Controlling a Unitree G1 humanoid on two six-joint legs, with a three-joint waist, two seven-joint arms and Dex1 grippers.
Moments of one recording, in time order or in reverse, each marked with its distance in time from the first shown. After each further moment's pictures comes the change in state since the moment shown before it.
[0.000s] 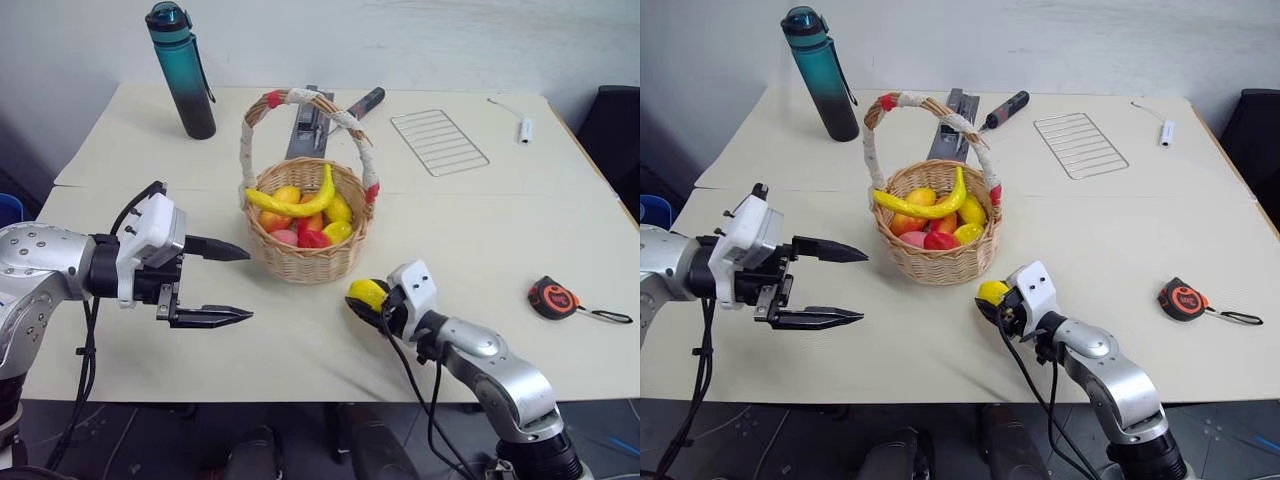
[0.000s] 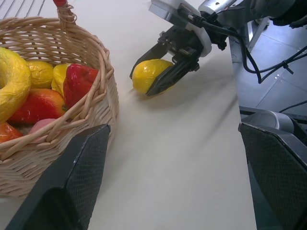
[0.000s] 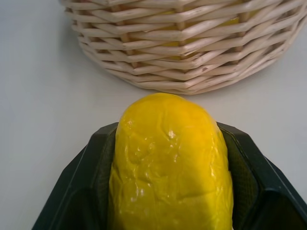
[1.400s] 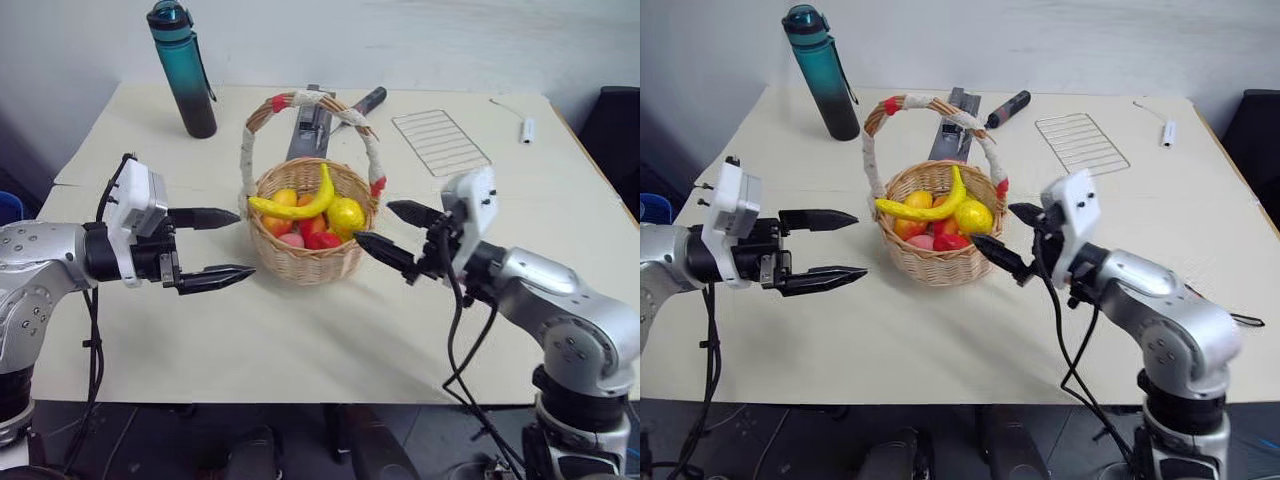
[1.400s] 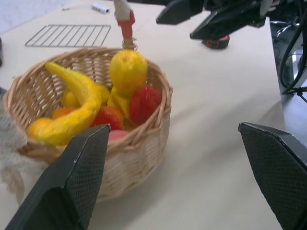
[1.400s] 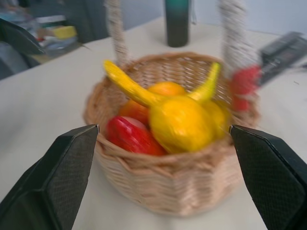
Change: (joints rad) left arm -0.078 -0.090 0.045 0.061 -0.070 0.006 0.192; right arm -0.300 -0.042 -0.339 -0.144 0.337 0.346 -0.052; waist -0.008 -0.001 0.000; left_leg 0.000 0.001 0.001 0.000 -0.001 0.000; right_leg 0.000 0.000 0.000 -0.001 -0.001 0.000
